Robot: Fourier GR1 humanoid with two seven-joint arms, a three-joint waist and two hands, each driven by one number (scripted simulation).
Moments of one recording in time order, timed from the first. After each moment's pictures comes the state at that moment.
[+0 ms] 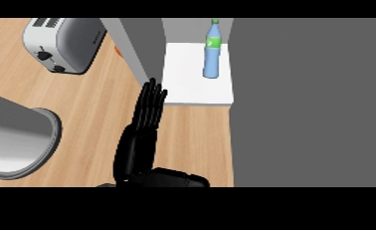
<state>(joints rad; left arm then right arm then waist) -0.18 0.23 -0.71 -1.68 0.53 0.60 -0.41 0.85 -0.26 -0.05 -2.38 -0.39 0.74 -0.17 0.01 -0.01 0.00</state>
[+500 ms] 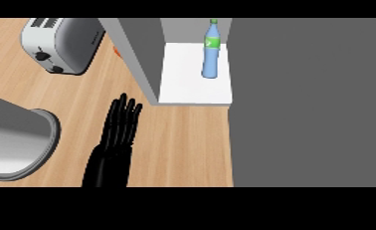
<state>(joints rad) -0.01 0.34 -0.67 -1.82 0.54 0.55 -0.46 0.83 -0.26 0.22 -2.40 -0.35 0.73 -0.06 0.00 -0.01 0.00</state>
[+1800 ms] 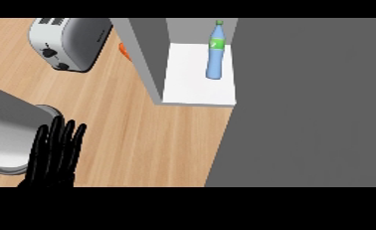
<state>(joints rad) 0.29 0.55 -0.49 -2.02 0.66 0.39 -0.55 0.34 -0.09 0.68 -2.47 0.07 0.52 0.37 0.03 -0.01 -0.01</state>
